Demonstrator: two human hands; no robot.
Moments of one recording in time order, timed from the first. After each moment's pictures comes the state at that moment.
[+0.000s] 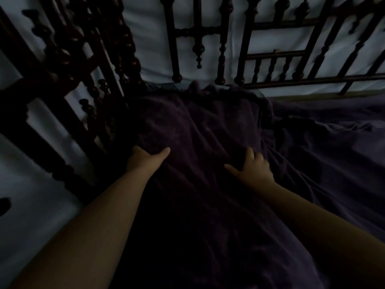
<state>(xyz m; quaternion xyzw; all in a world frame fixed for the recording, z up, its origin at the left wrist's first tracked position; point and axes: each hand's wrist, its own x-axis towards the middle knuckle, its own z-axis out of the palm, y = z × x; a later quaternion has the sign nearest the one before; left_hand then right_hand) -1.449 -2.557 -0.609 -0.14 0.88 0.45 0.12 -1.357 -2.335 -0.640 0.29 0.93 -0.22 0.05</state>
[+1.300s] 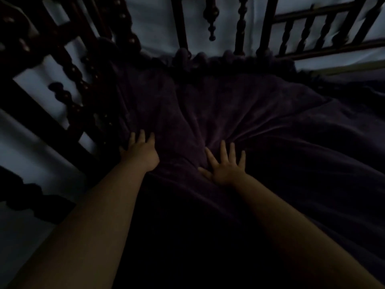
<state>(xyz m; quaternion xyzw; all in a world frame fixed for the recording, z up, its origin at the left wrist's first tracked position) -1.540 -2.587 -0.676 0.06 0.98 -0.03 0.17 -1.457 -2.405 -0.738 0.10 0.97 -0.12 0.20</state>
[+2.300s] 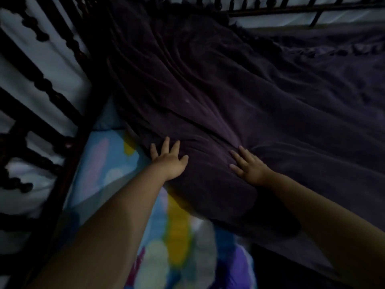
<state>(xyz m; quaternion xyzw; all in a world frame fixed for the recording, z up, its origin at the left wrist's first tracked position) -1.076 -2.551 -0.639 0.07 0.93 0.13 0.33 -0.992 -2.348 -0.664 0.07 0.96 -0.21 0.16</state>
